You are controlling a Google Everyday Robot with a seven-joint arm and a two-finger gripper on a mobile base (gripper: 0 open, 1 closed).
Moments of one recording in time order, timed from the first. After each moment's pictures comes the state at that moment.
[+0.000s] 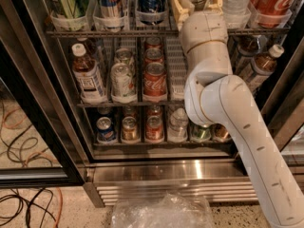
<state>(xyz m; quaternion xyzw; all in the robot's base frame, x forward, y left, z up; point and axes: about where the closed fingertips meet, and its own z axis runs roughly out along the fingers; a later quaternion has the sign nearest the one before) 0.630 -0.112 1.094 -0.06 0.46 -0.01 0.89</state>
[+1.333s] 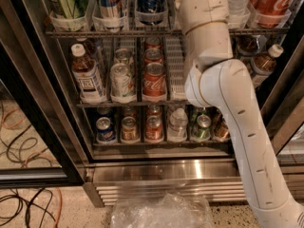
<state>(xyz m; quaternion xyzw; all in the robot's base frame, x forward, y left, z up) 0.623 -0.104 1.151 -0.08 0.37 0.00 0.93</state>
